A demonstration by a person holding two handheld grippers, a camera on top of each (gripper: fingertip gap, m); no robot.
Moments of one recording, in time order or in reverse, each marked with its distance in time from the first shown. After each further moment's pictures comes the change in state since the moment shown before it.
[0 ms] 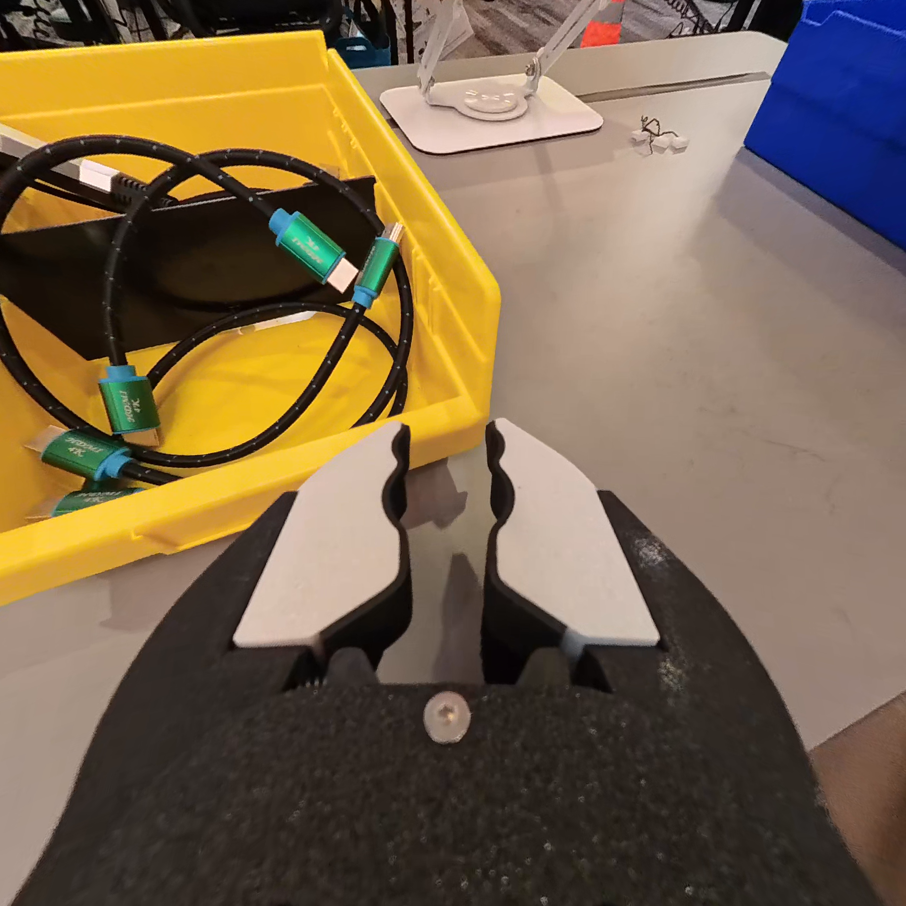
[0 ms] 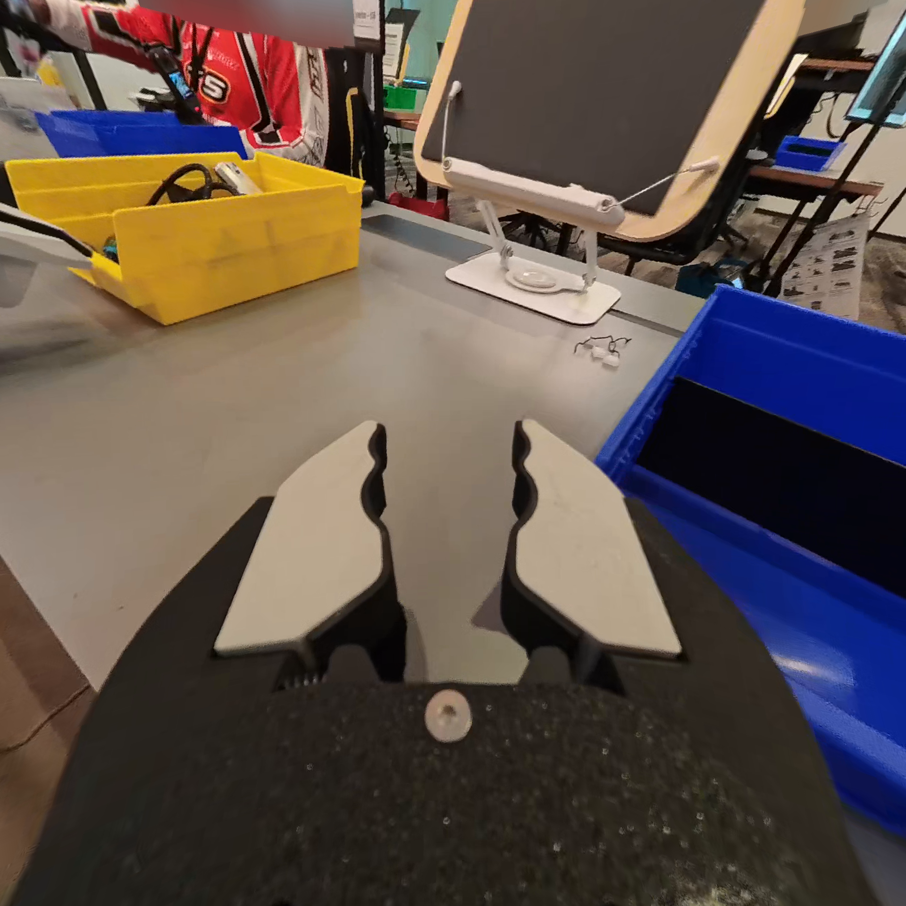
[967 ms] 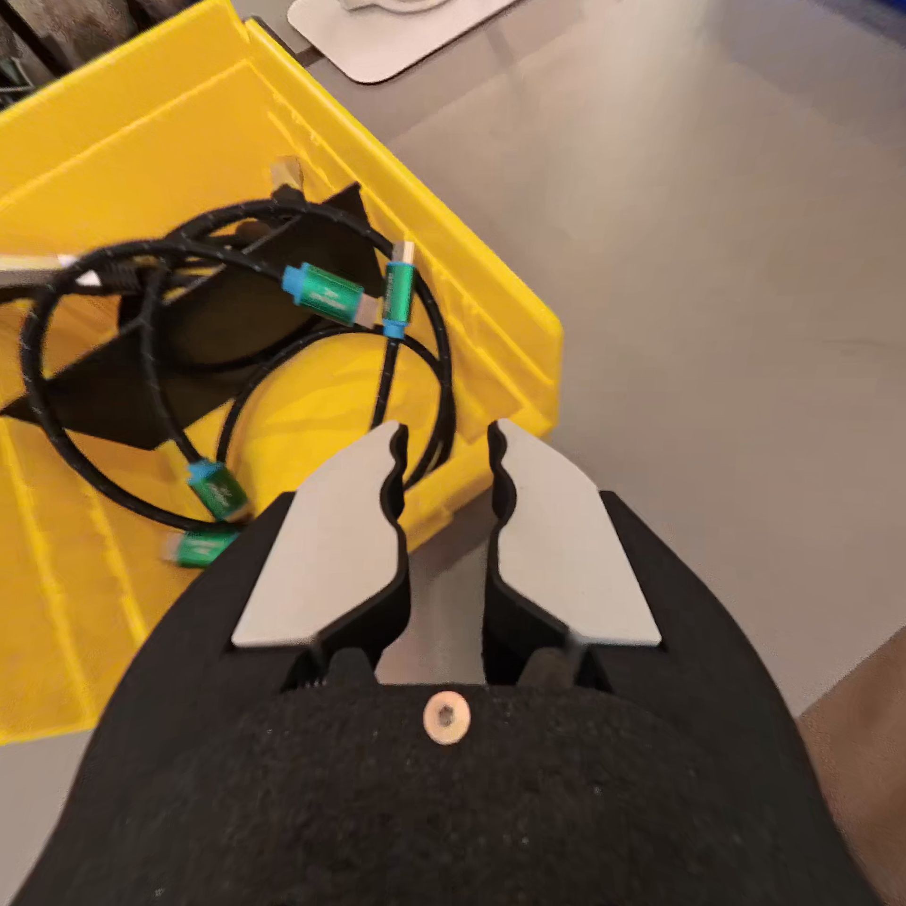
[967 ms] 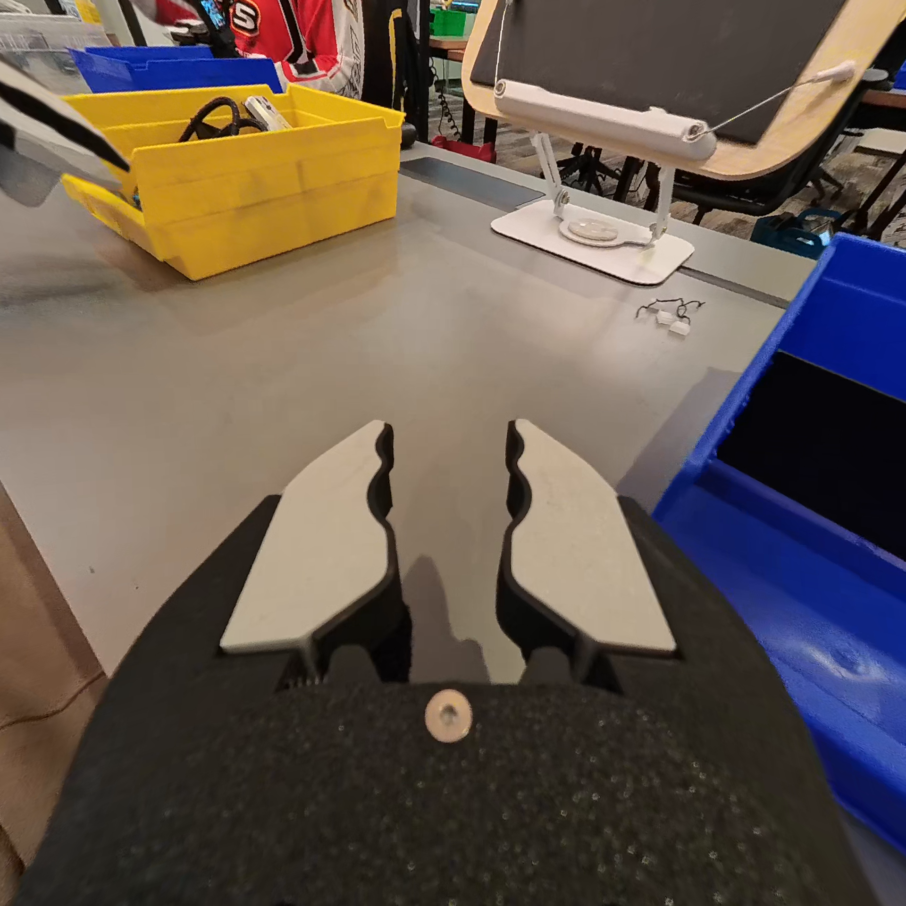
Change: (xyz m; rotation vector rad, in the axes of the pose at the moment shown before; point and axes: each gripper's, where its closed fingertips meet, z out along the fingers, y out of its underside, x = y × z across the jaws) left arm -0.028 -0.019 0.006 -0.213 0.125 0.257; right arm -0.017 0.020 0.022 -0.092 -0.097 0.013
